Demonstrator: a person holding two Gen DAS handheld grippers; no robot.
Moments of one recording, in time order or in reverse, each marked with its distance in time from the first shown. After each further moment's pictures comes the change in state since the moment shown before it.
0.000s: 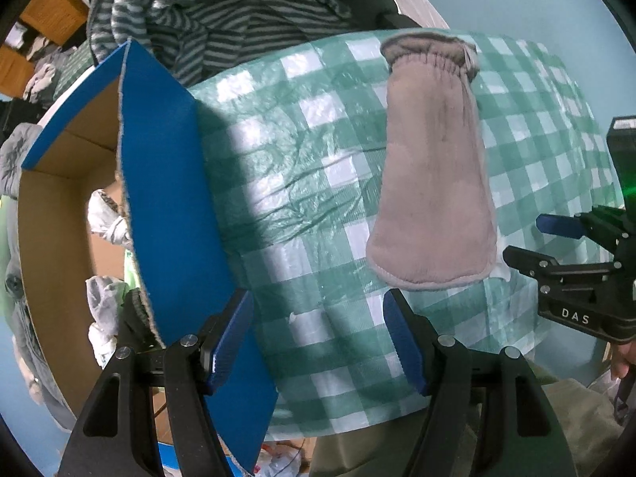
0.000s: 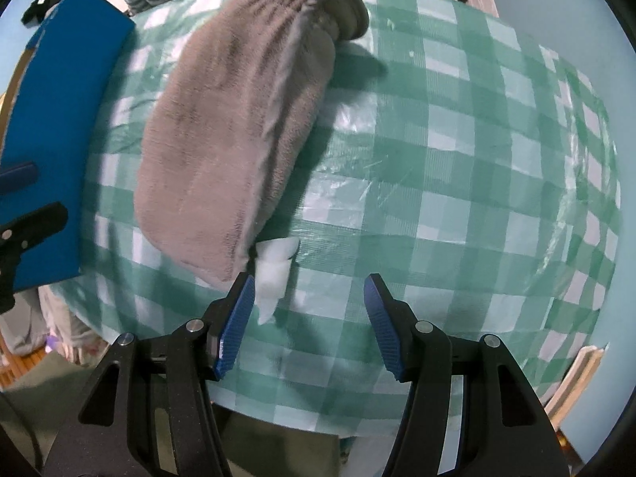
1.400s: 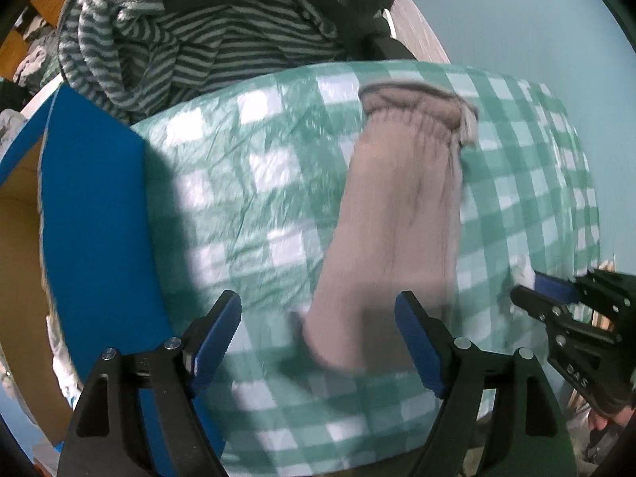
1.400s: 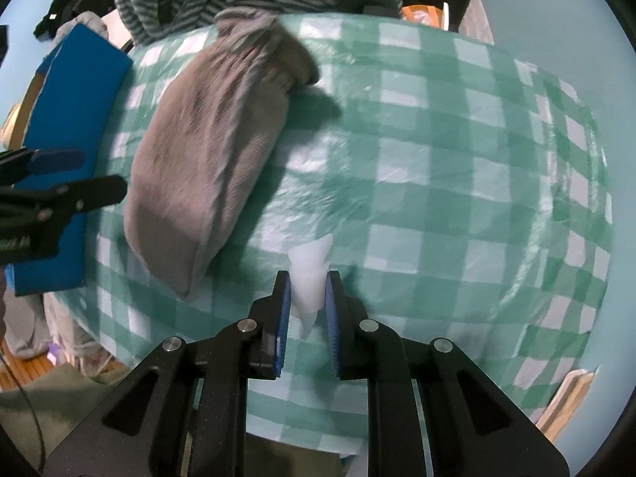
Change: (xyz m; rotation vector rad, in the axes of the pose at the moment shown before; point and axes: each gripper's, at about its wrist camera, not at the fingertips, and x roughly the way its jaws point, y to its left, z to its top) left arm 0.018 -0.017 0.069 -0.081 -0.031 -0.103; right arm -0.030 -0.028 0.002 -0.005 -0.102 0.039
